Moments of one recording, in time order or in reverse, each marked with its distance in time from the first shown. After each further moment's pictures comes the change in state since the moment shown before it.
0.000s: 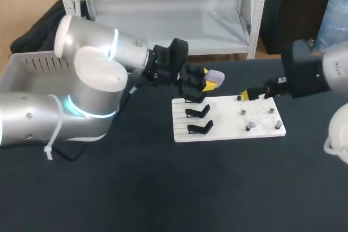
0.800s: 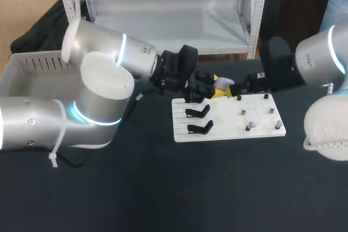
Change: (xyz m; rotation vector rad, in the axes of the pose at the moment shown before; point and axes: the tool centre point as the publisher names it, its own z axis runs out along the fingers) left arm -0.008 -0.029 0.014 0.026 -0.006 0.055; right arm -0.019 0.004 0.034 0.030 0.040 0.004
